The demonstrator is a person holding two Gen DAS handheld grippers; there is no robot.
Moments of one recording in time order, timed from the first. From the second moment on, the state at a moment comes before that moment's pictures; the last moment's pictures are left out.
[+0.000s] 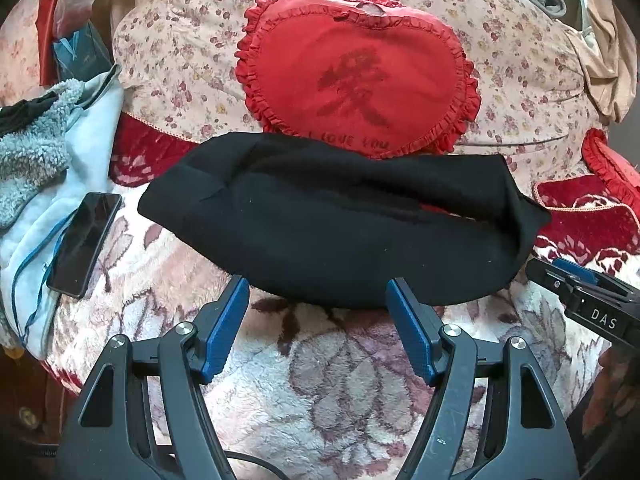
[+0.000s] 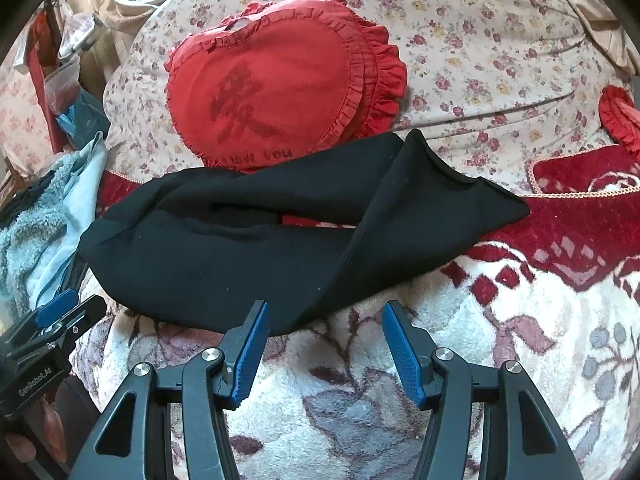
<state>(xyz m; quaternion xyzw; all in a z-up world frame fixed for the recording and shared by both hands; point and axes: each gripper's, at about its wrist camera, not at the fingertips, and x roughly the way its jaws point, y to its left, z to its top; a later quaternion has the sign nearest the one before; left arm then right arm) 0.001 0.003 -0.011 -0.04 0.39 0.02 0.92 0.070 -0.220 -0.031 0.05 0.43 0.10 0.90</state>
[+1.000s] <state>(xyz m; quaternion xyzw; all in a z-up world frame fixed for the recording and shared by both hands) 0.025 0.050 -0.025 -0.10 0.41 0.05 0.90 0.100 -0.206 -0.052 0.04 0.46 0.09 0.88</state>
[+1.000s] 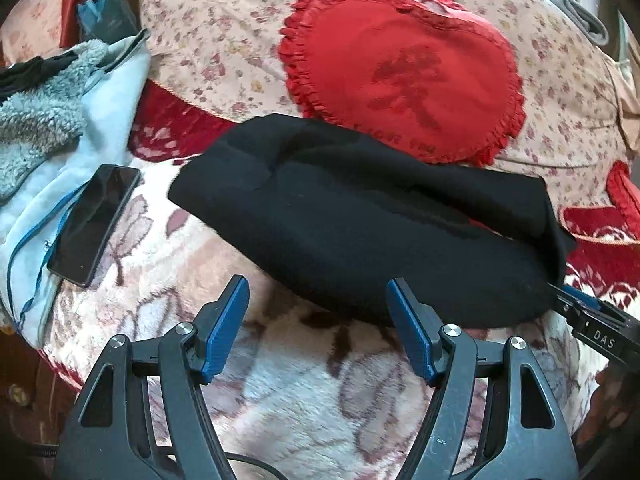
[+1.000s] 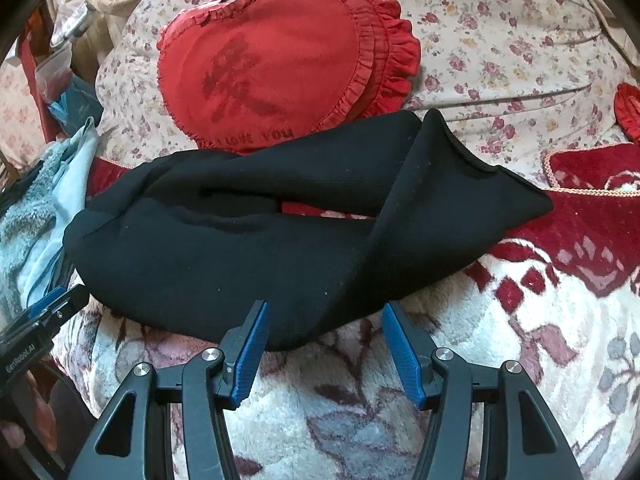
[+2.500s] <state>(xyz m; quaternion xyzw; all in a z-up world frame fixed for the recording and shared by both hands) 0.005 0.111 -0.031 -0.22 0.42 0.03 0.88 0.052 -0.330 -0.059 0.21 0.45 0.07 0.87</state>
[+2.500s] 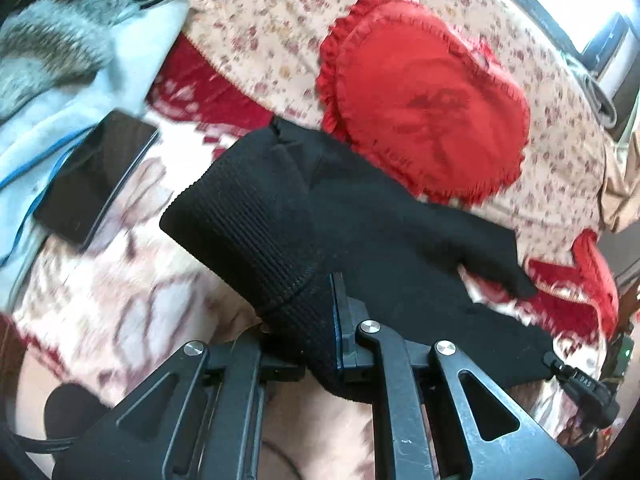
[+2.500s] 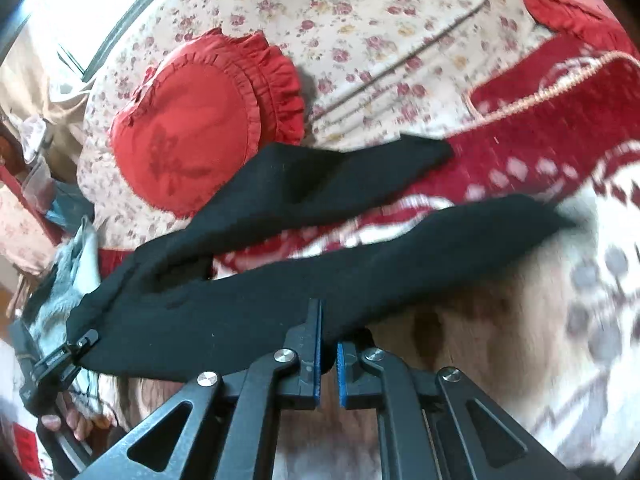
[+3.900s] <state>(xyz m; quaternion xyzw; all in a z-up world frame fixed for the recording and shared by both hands) 0.017 0.111 -0.063 -0.12 0.46 0.10 0.88 0.085 -0.195 -0.093 0.02 0.48 0.18 0.86</state>
